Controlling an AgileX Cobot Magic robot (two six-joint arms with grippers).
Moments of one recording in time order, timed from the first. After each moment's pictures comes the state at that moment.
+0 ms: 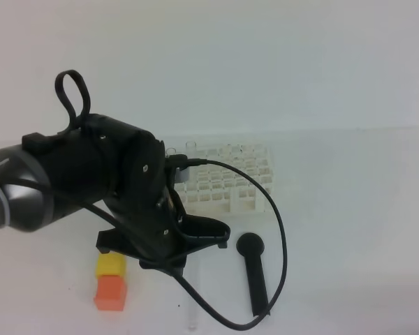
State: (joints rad) left arm -0.65 1.67 -1.20 0.03 0.92 -0.52; right arm 0.00 -0.01 0.02 0.11 0.36 -0.14
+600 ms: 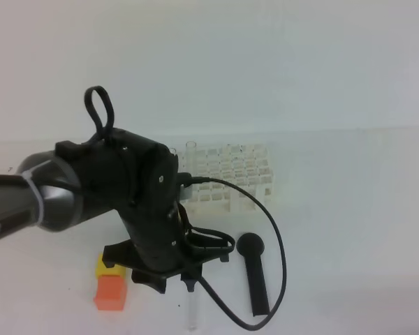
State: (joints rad) left arm -0.65 1.75 -1.21 0.04 0.92 -0.56; right arm 0.00 -0.01 0.02 0.11 0.36 -0.14
